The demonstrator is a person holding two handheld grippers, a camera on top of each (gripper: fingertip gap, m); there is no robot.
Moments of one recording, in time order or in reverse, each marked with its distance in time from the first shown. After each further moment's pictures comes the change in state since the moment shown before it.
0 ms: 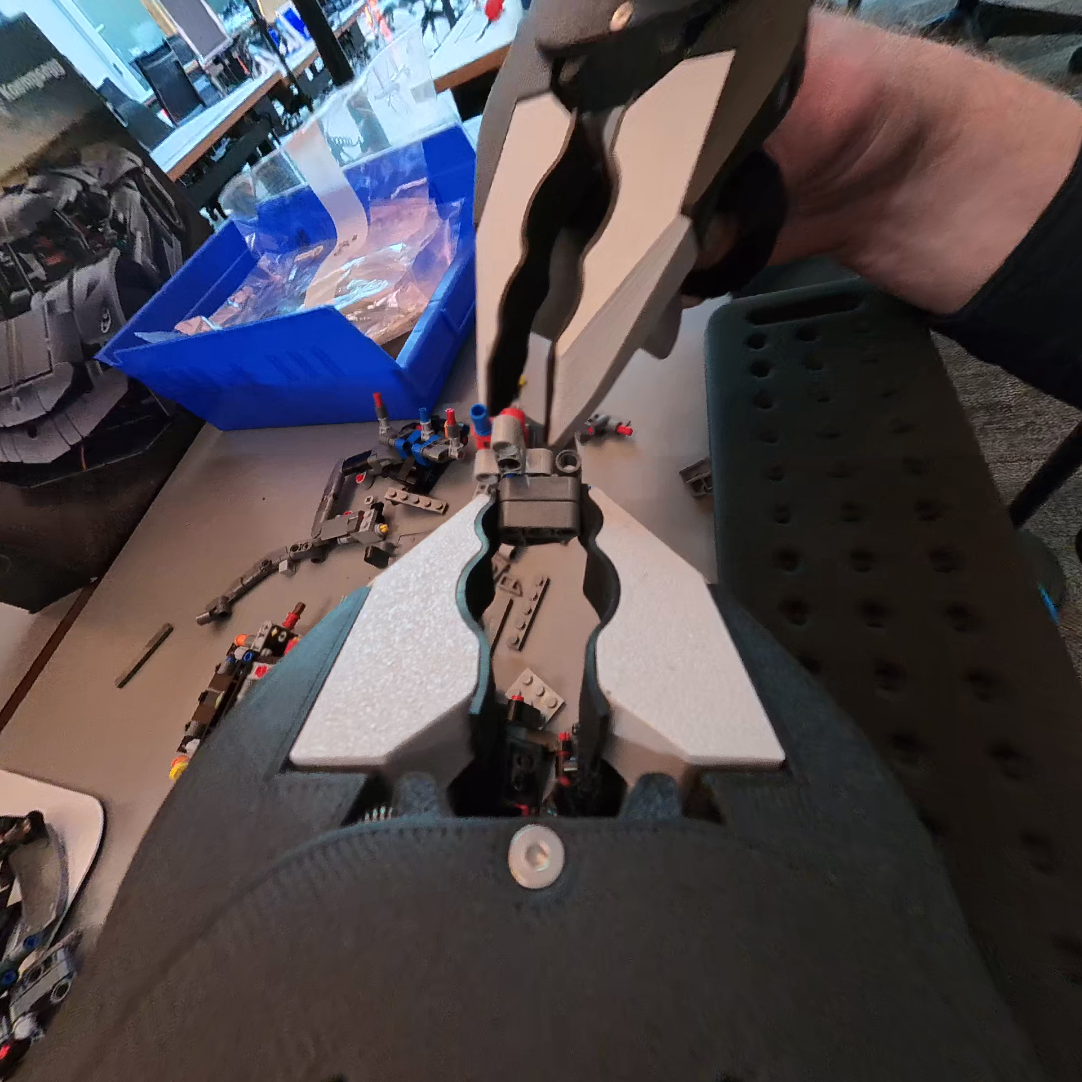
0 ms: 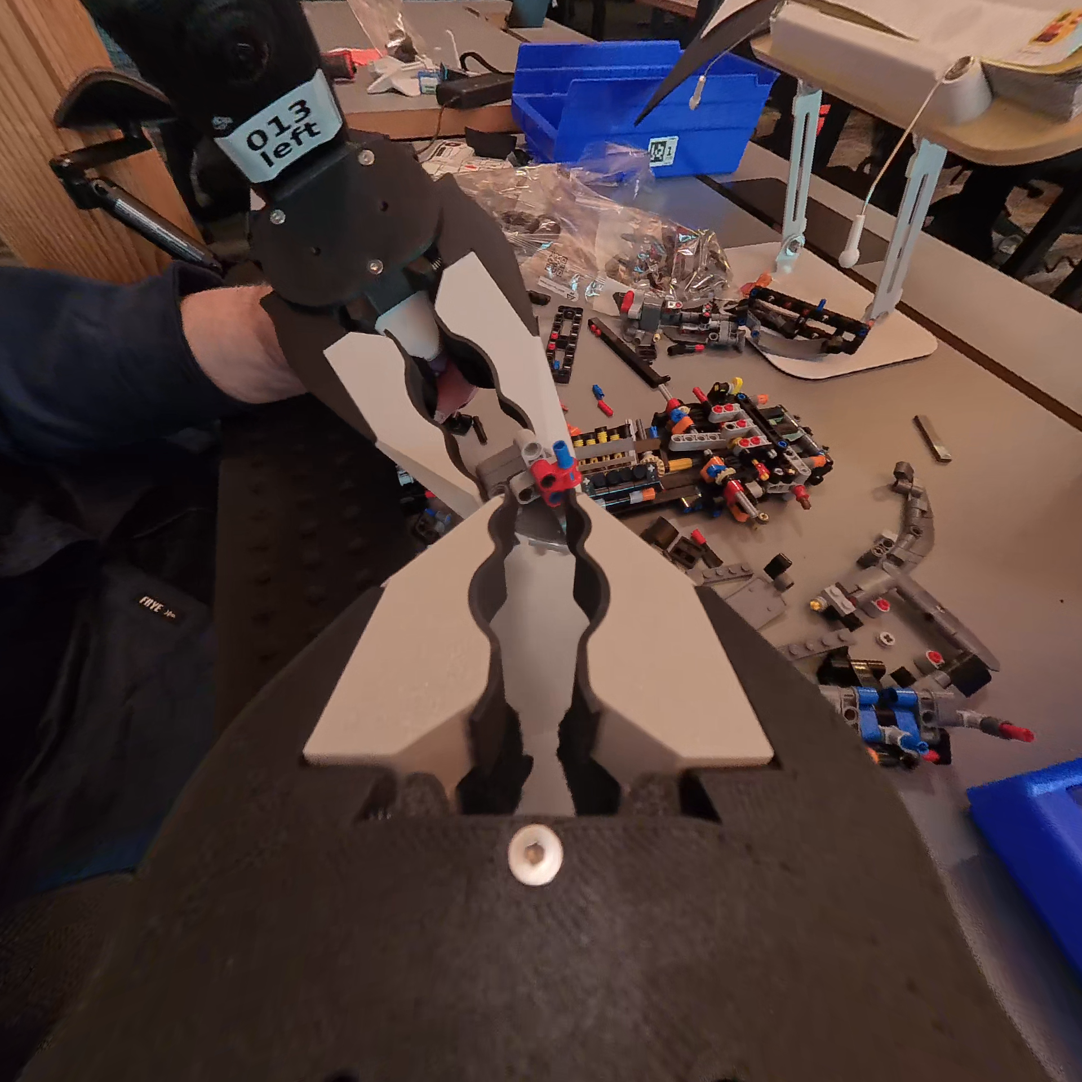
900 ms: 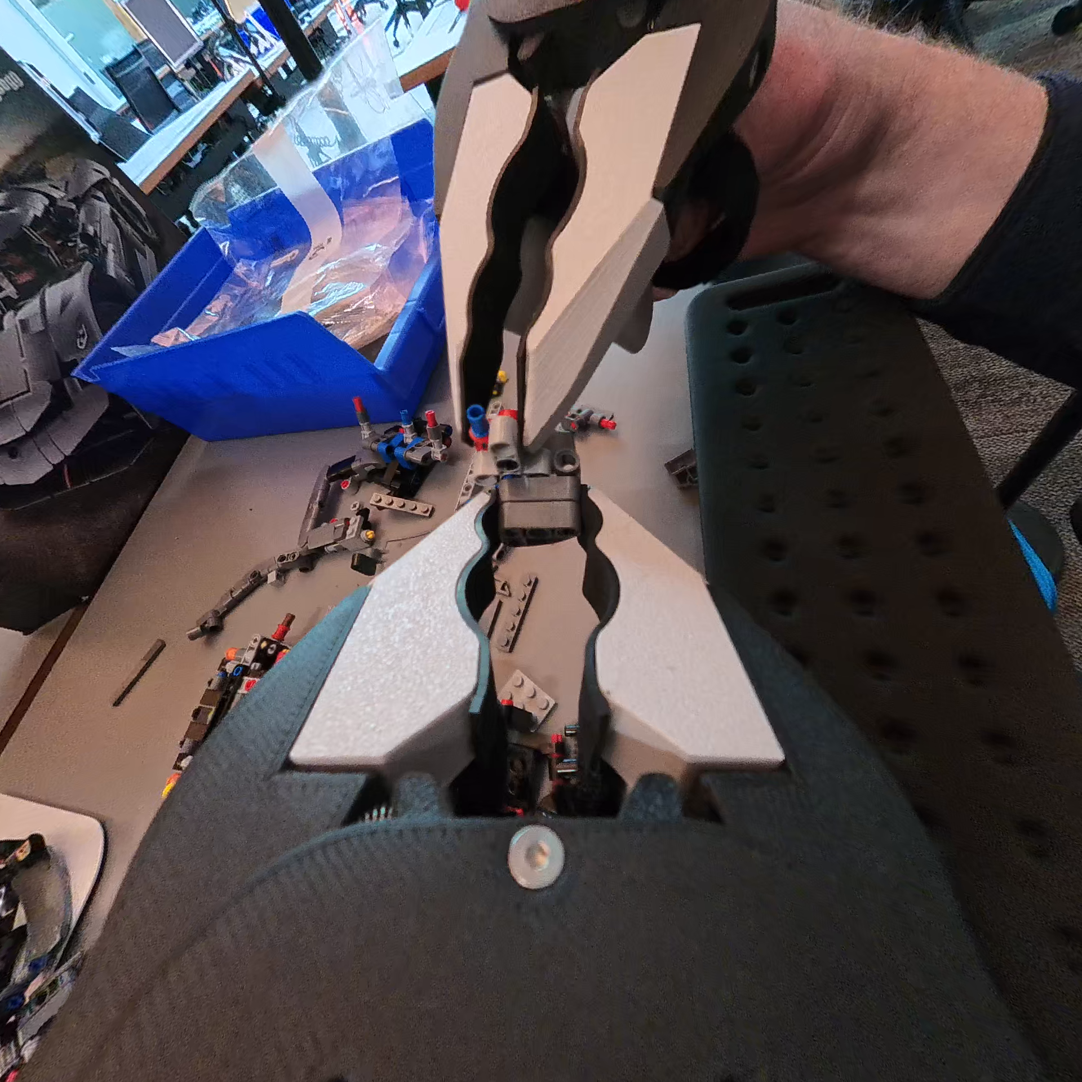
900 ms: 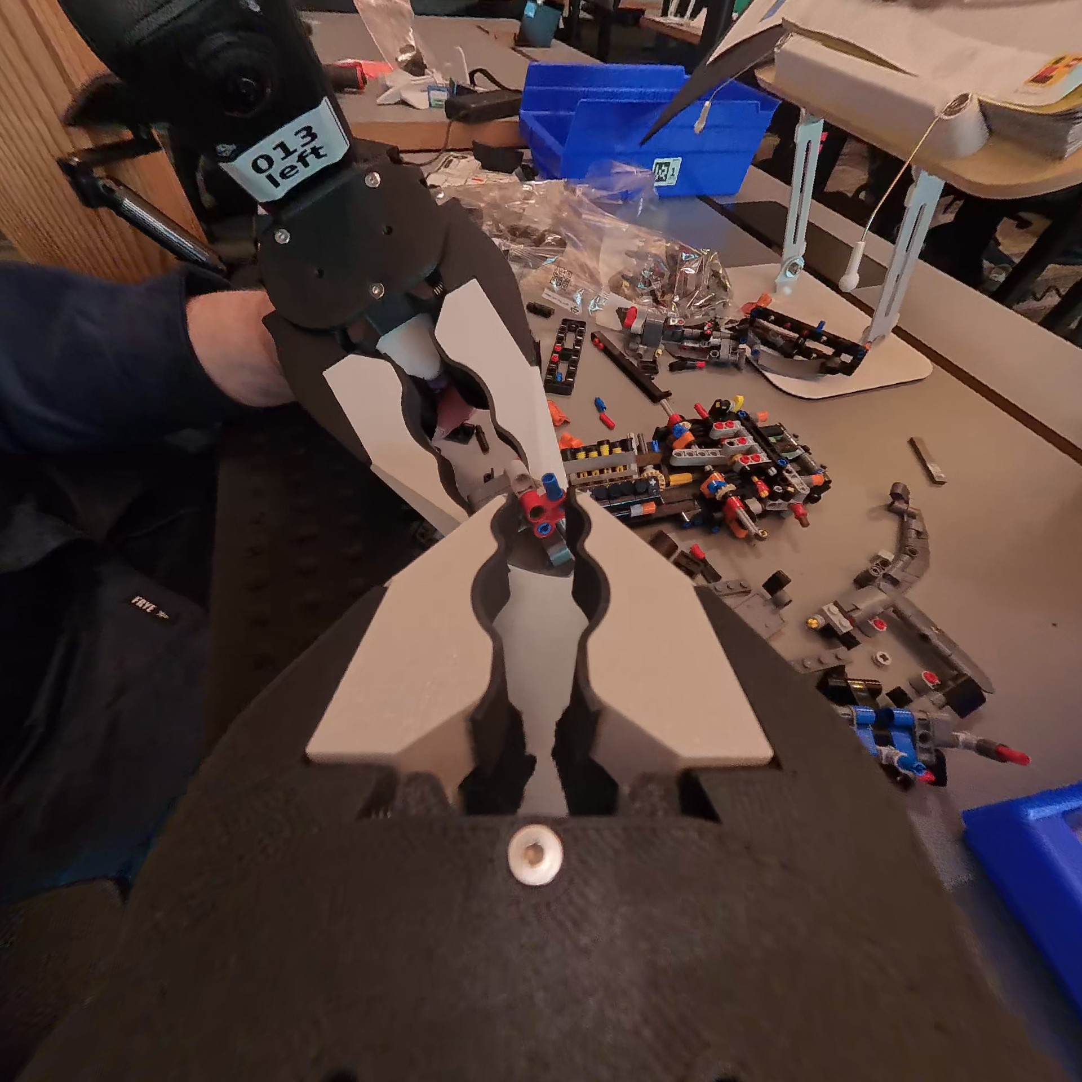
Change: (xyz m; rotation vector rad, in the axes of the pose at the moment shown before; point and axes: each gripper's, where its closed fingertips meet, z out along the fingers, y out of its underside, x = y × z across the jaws) left arm 0.008 0.001 0.003 -0.015 0.026 0.040; right arm -0.004 -0.004 0.001 0.021 -0.011 -0.033
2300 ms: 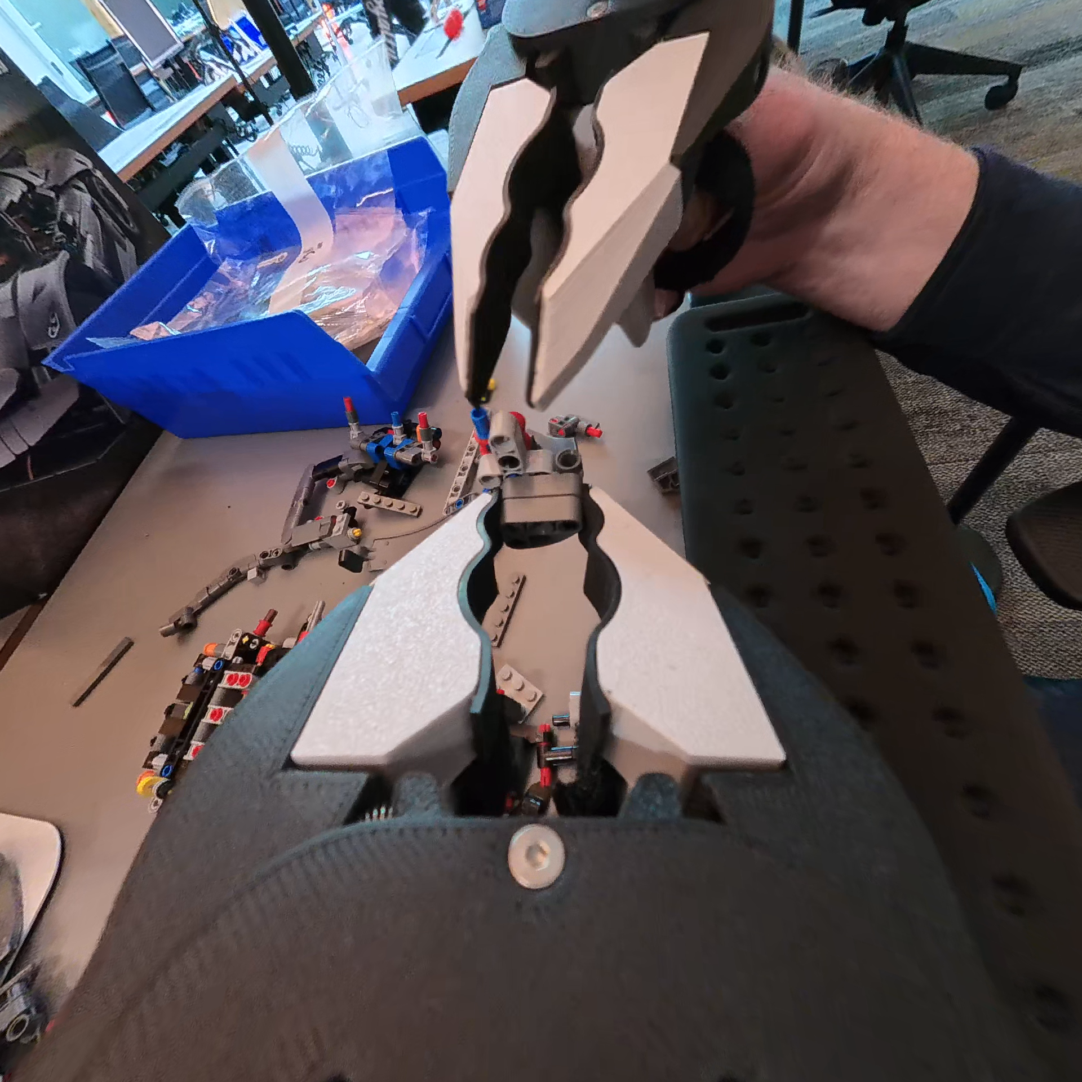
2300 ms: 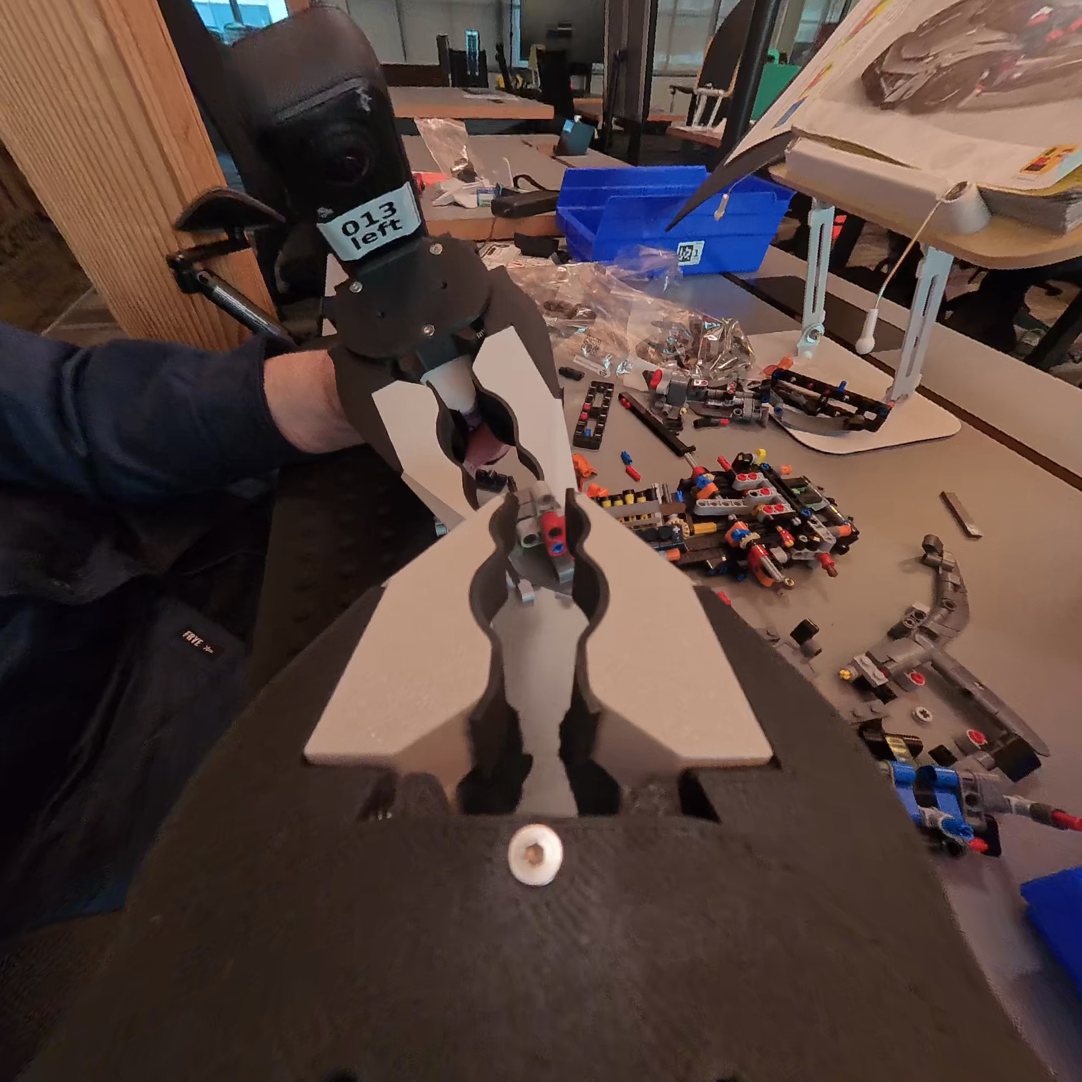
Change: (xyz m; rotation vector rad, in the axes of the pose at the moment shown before) left arm 0.000 -0.002 -0.010 0.033 0.041 -0.053; right arm -0.008 -0.016 -0.005 0.119 -0.058 0.016
